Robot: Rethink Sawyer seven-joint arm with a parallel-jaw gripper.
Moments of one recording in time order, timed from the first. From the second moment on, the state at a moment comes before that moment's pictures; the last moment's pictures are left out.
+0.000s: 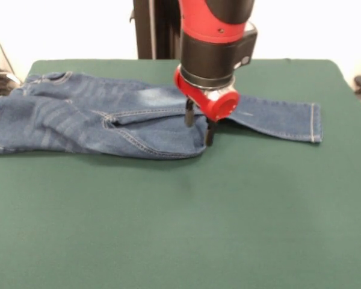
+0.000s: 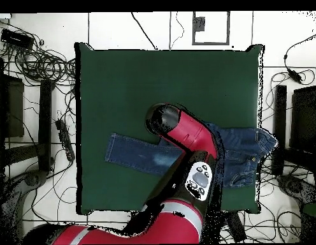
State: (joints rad) arm 0.08 -0.34 -0.39 1.49 0.56 0.57 2.18
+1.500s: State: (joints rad) arm 0.41 -0.15 -0.61 1.38 0.28 0.58 2.18
